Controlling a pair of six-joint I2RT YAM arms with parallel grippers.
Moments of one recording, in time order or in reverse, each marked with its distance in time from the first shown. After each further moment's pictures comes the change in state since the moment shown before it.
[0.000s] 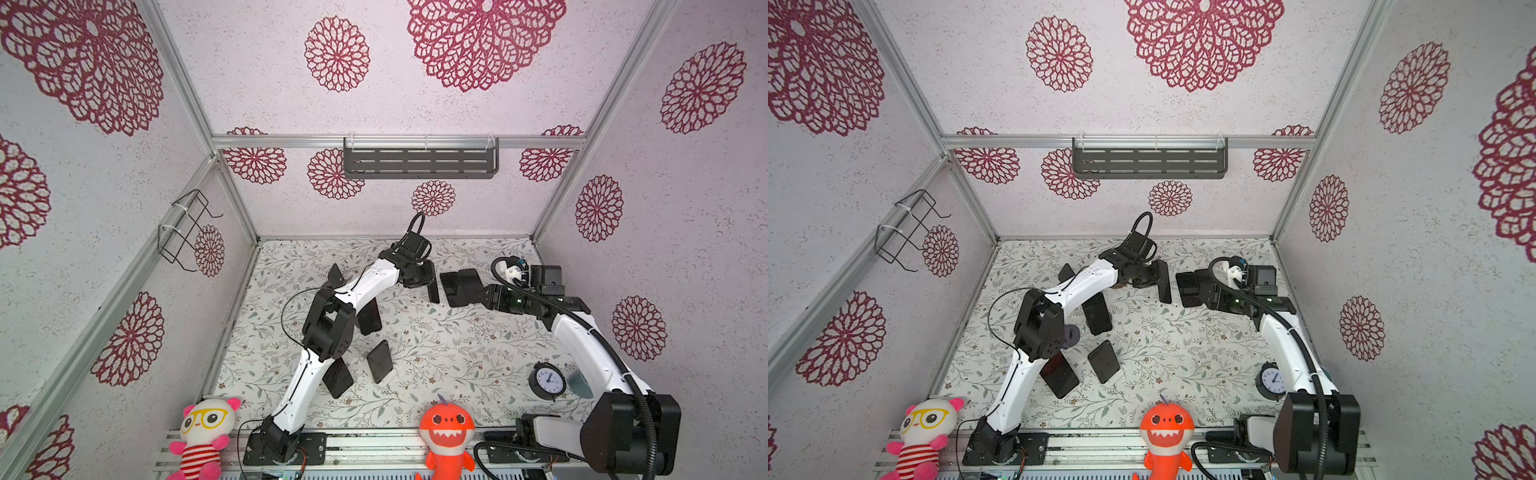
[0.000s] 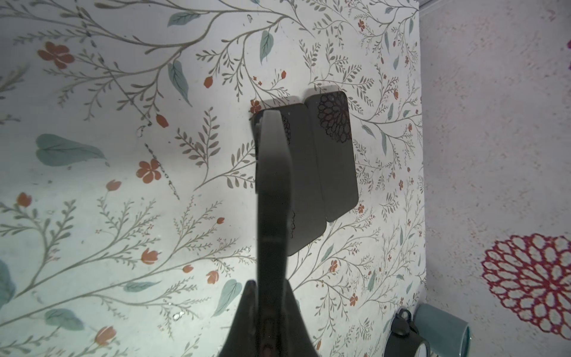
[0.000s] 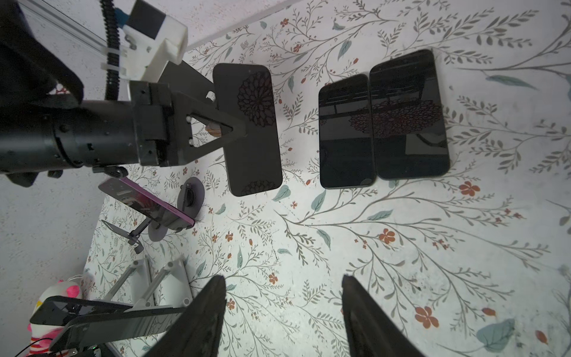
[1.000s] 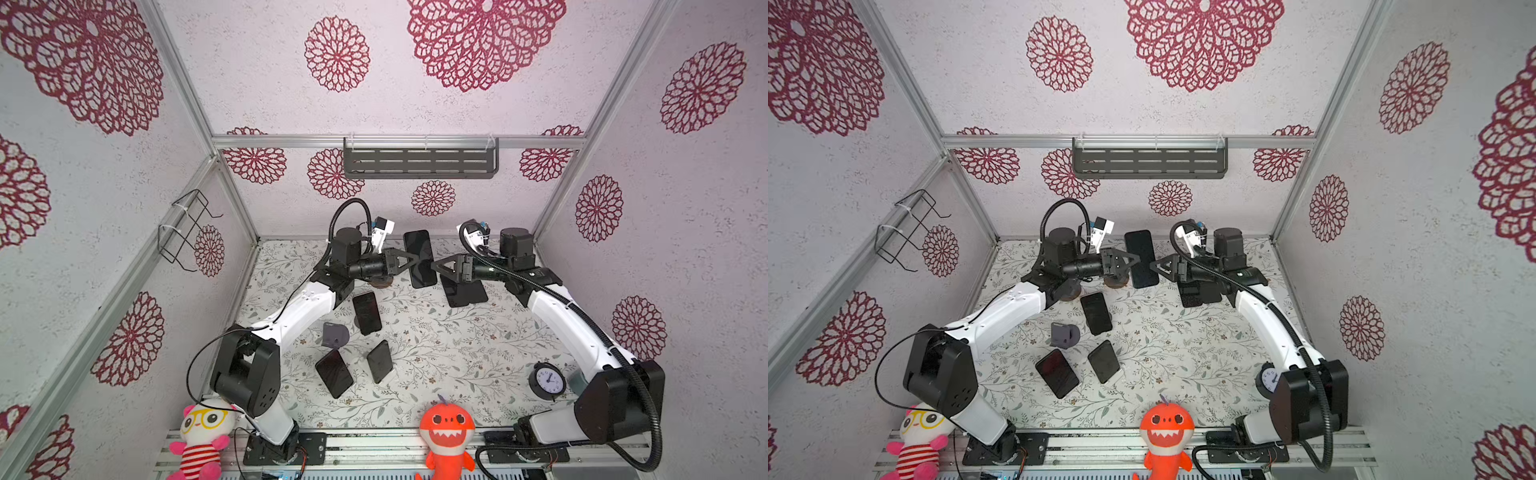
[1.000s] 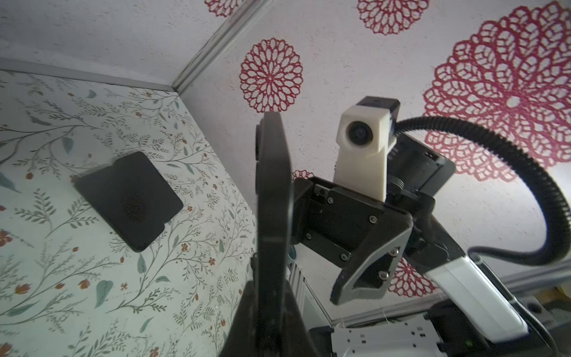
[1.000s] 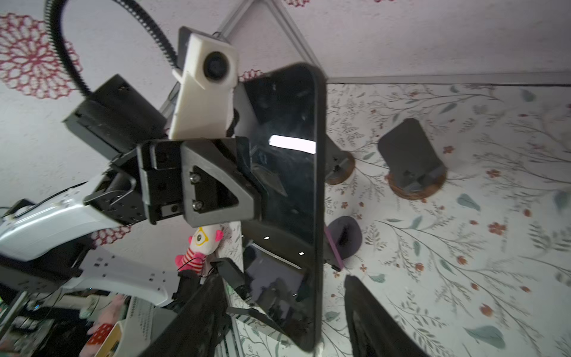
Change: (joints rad) left arm 0.174 -0.721 -0.834 0.792 0.504 -0.018; right arm 0.233 0.171 0.303 0.216 -0.352 0.149
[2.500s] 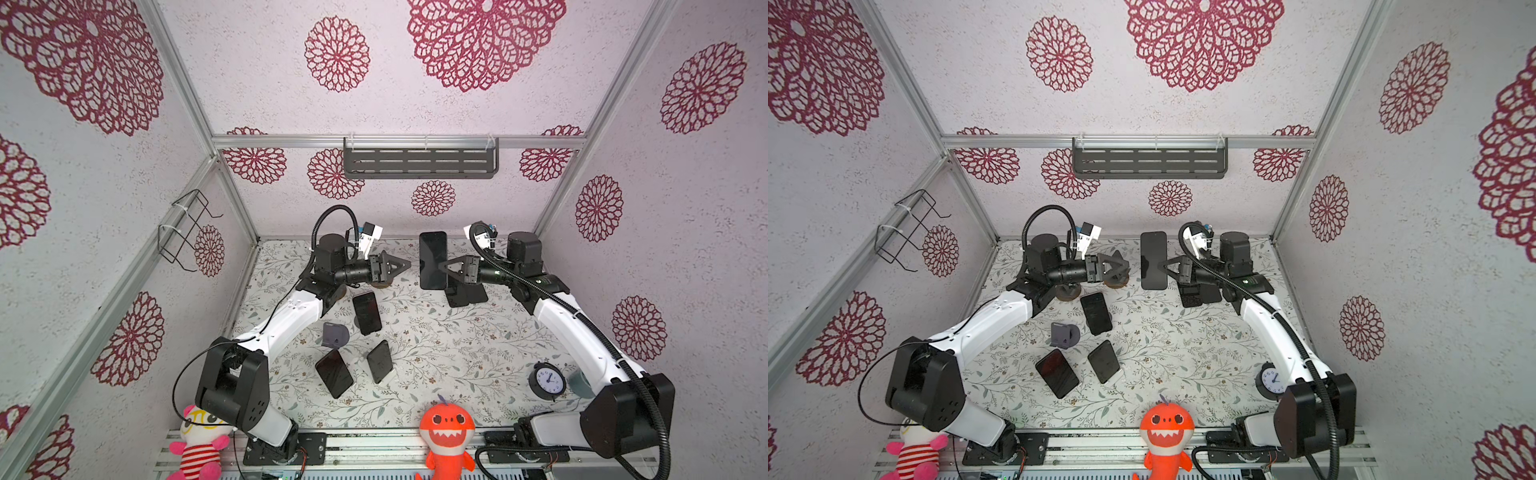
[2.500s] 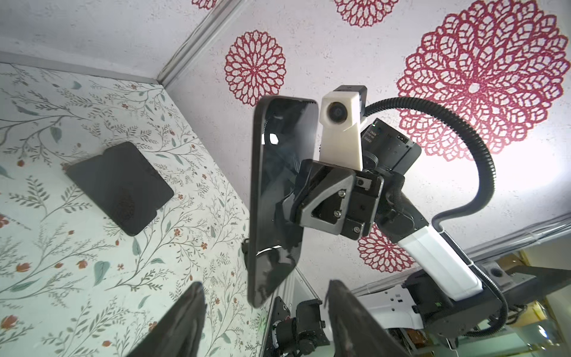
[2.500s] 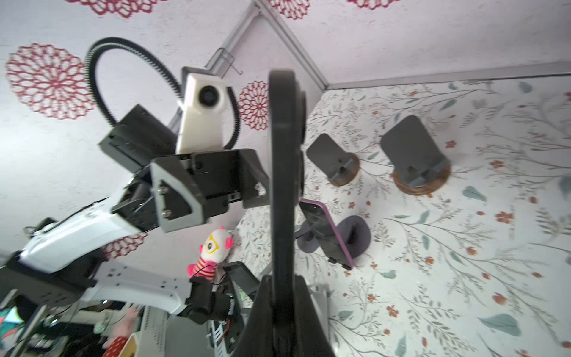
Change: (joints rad) left arm 0.073 -0.107 -0.173 0.164 0.201 -0.042; right arm 0.014 -0.059 -0.063 0.103 -0.089 0.126
